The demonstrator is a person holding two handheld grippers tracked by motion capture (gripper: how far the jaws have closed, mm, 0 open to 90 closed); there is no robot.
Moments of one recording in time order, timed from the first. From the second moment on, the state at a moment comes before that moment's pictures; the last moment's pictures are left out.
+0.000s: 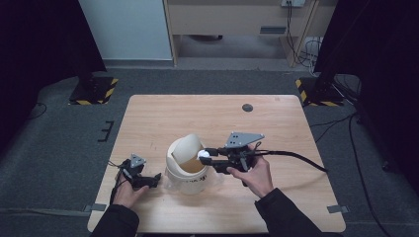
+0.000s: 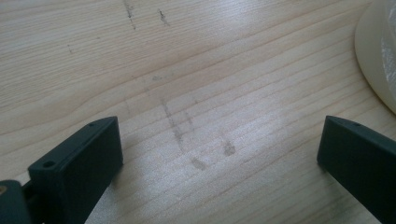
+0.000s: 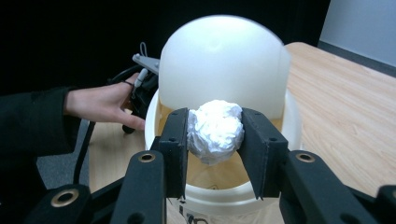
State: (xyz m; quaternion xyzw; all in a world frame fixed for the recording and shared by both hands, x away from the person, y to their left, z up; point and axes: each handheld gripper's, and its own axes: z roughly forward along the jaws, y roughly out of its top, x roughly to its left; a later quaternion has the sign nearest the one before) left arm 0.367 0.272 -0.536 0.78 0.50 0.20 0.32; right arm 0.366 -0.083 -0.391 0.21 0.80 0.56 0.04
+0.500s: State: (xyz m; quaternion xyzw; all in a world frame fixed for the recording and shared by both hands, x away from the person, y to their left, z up) left arm 0.367 0.272 -0.536 0.78 0.50 0.20 0.32; right arm 0.367 -0.071 -0.407 0.21 0.82 0.53 0.04
